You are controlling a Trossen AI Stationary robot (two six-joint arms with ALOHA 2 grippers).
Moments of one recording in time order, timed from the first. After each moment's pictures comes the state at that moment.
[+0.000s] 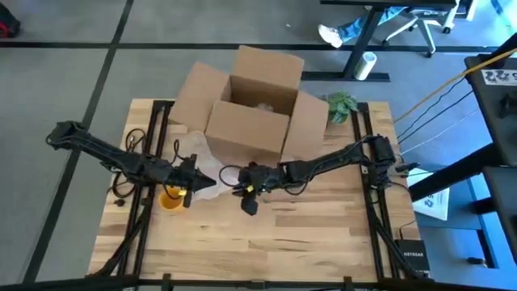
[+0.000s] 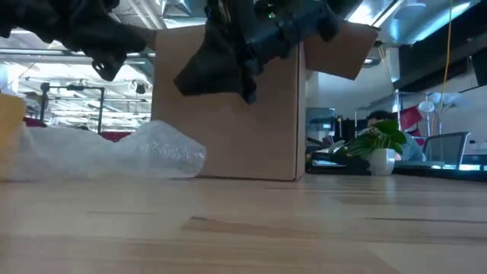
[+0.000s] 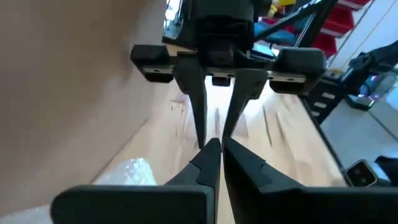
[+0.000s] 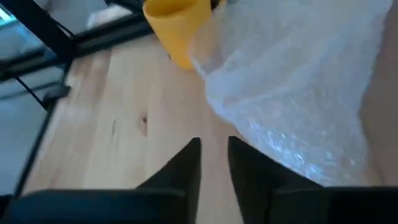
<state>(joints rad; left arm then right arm) -0.33 0.76 0.32 0.15 -0.32 -0.36 0.15 1.96 1.29 0.08 0.04 0.35</state>
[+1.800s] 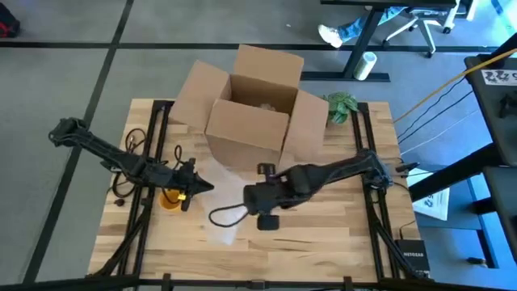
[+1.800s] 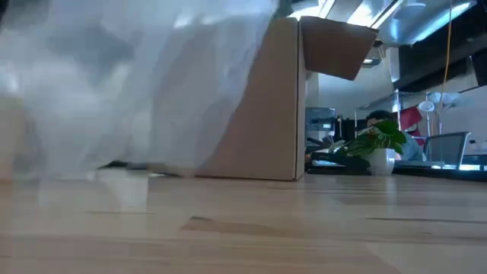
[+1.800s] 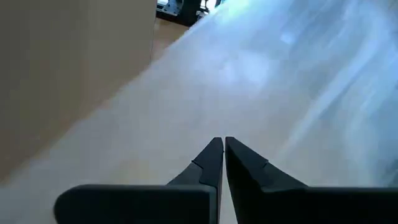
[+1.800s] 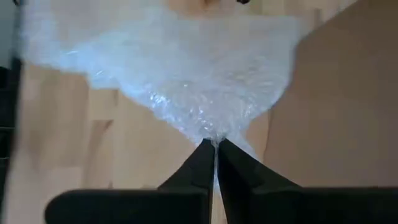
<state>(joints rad) -0.41 0.76 0.32 0.09 -0.36 -0.42 0.37 2.09 2.36 -1.40 0.28 0.28</state>
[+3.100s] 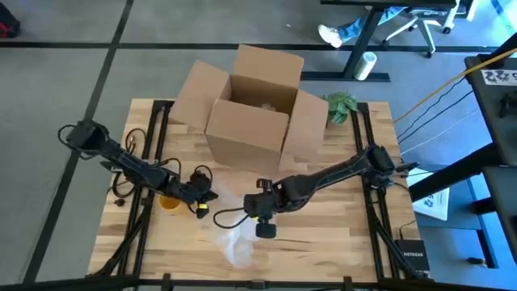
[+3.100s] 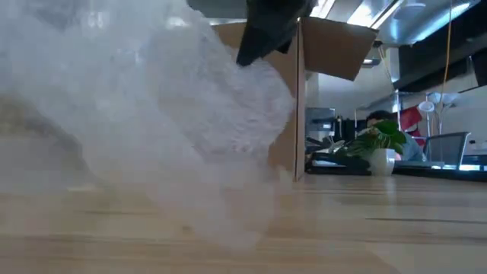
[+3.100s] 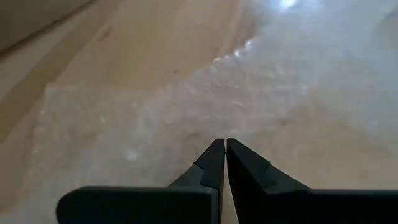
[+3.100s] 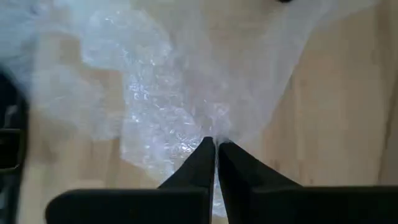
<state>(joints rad) -0.41 1.30 0.32 0.18 -0.38 -0.70 0.33 2.00 1.71 -0.79 0.01 0.32</state>
